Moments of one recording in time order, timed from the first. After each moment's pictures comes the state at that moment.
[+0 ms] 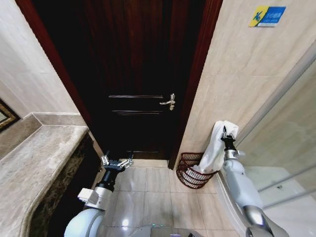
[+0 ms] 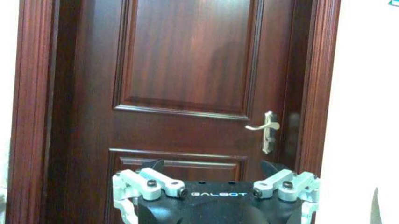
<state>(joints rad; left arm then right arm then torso) 1.81 -1.48 -0.59 -2.42 -0.20 0.02 0.13 -0.76 1.19 0.62 0.89 0.53 0.62 -0.29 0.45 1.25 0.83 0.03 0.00</state>
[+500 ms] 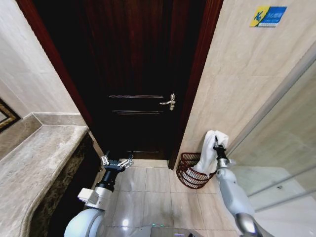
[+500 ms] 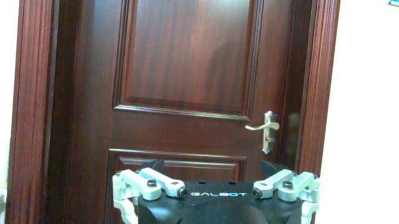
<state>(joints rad) 1.81 -1.48 -0.59 -2.42 -0.20 0.02 0.13 -0.84 1.28 0.66 0.87 0.53 0.57 -0.36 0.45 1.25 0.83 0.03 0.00</state>
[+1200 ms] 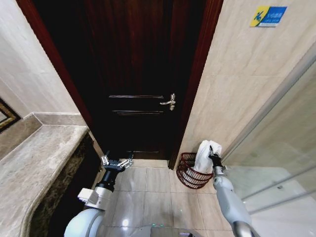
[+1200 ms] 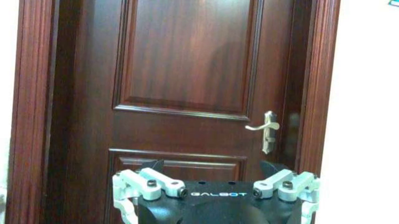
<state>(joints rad) 1.81 -1.48 -0.59 -2.42 -0.20 0.02 0.13 -0.90 1.31 0.69 0.88 0.47 0.48 -0.34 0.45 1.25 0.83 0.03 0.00</state>
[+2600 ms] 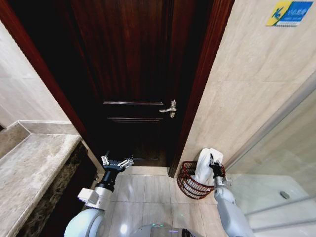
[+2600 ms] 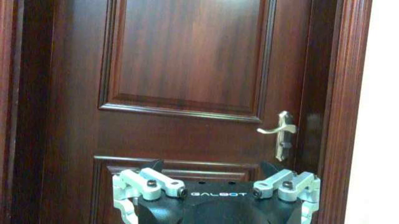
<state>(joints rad) 1.81 -1.48 -0.59 -2.42 -0.20 0.02 0.13 -0.99 1.34 0.74 0.91 0.44 0.57 -0.35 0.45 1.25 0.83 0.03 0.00</state>
